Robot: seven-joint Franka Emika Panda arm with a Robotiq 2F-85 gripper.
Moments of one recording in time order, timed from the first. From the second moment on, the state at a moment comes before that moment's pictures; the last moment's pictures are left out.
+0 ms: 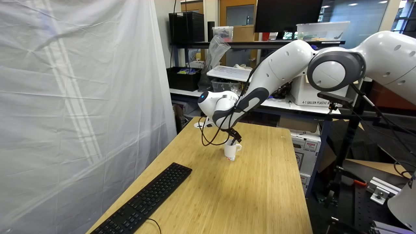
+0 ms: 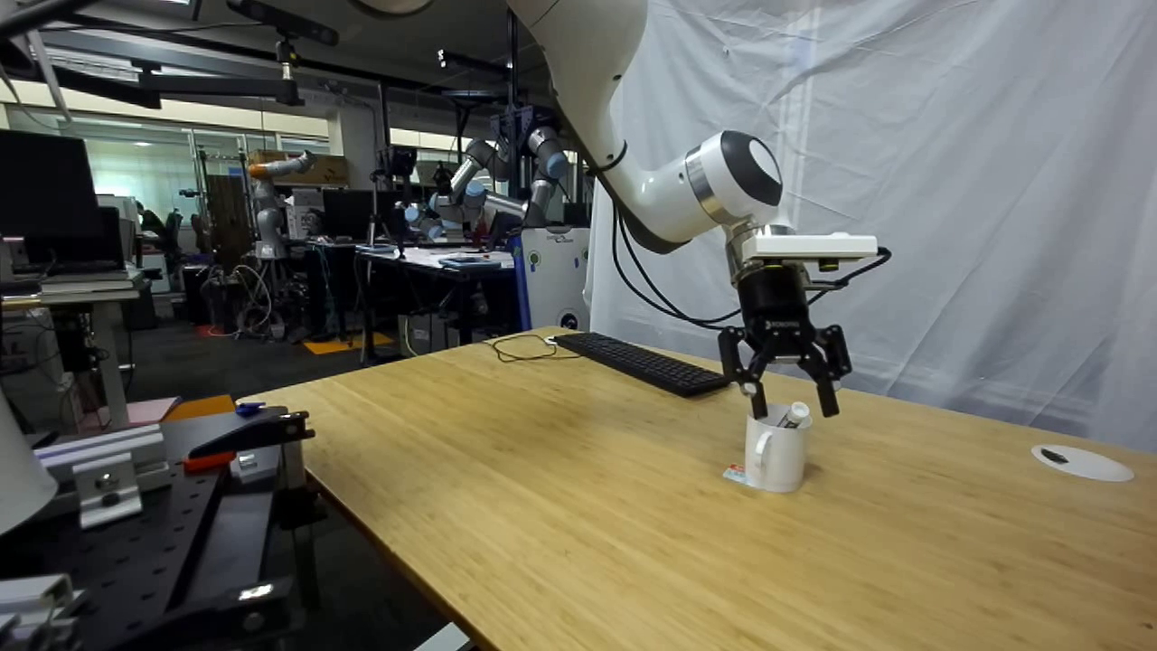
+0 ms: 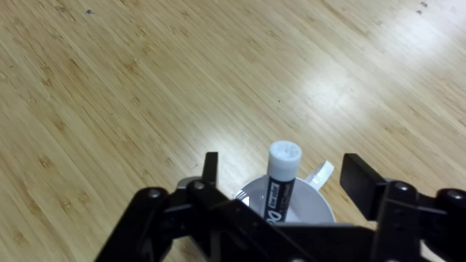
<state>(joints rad) 0.07 1.06 -0.05 -1.20 -0.55 1.93 -0.86</state>
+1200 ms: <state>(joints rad) 0.08 1.05 -0.05 -1.15 -0.58 1.90 -0.88</state>
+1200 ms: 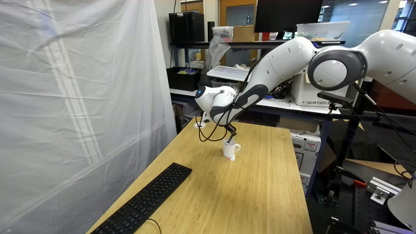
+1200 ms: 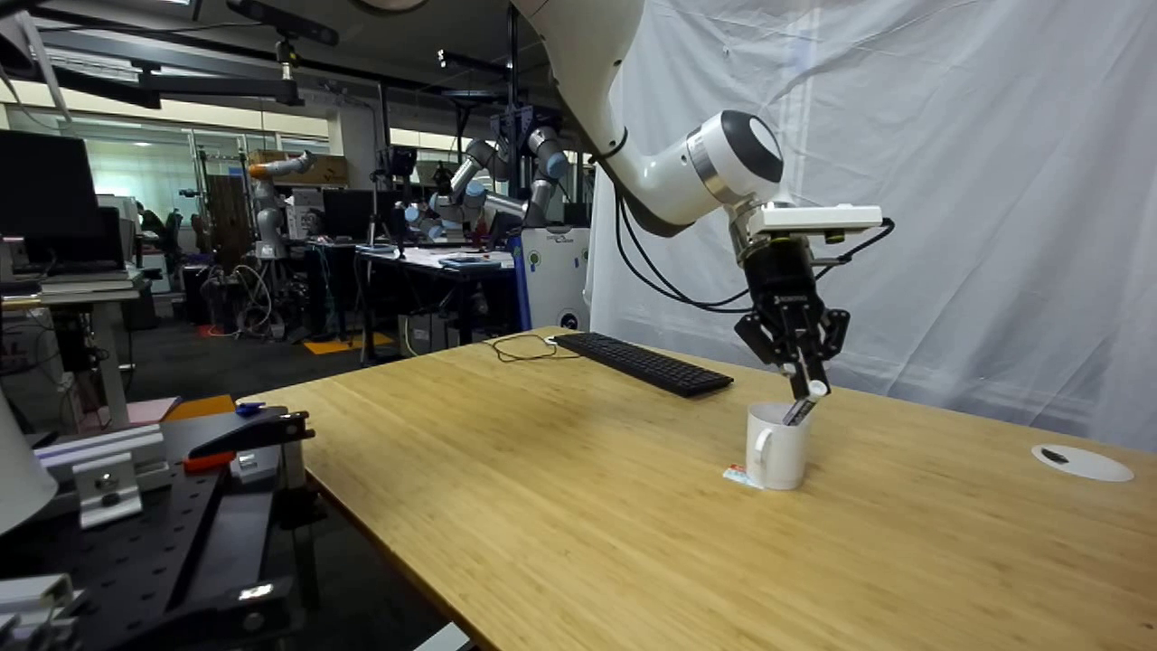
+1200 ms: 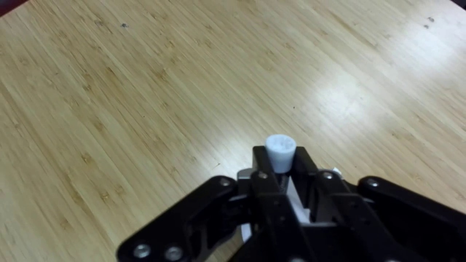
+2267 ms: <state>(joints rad) 0.12 0.86 -0.01 -1.14 -0.48 1.74 -0.60</state>
